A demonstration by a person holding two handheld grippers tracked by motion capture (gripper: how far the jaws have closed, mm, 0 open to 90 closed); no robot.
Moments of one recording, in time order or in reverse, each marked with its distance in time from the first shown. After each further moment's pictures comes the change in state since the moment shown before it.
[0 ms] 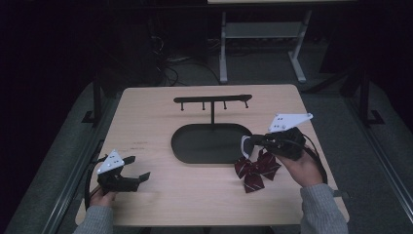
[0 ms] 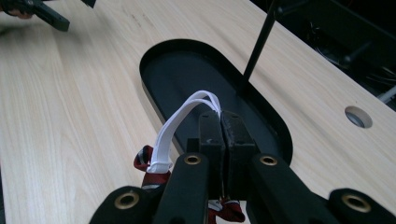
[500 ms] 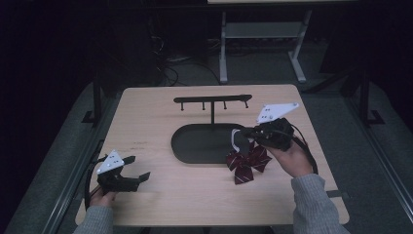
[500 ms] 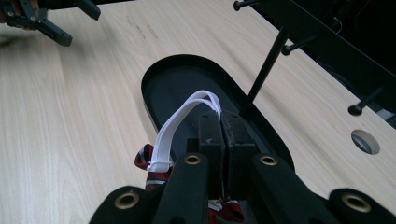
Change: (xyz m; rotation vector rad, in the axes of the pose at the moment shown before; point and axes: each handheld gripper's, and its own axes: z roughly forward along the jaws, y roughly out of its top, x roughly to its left) left arm 0.000 0.001 -0.001 0.001 0.001 0.009; right arm -0.004 0.028 0.018 0.001 0.027 -0.031
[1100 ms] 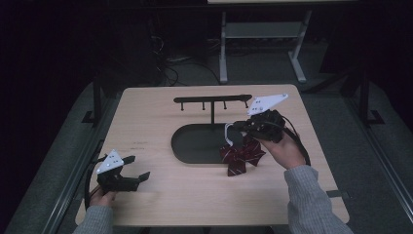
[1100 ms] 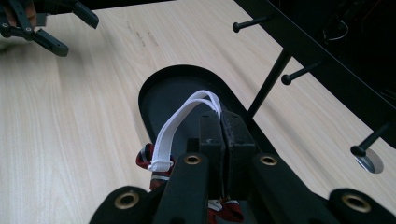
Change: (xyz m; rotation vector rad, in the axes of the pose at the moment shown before) left arm 0.001 0.000 0.000 -0.010 0.002 -0.005; right arm -0.007 0.021 0.014 0.010 0.013 -0.019
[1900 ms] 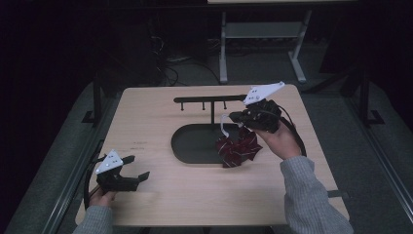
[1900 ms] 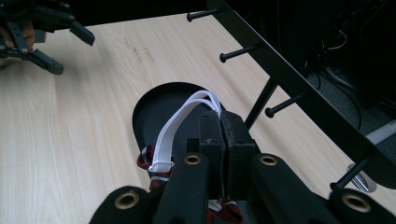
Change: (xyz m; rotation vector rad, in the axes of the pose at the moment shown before) left arm 0.001 0.000 -0.002 0.003 0.001 0.007; right arm -0.013 0.021 0.003 -0.023 0.007 -0.004
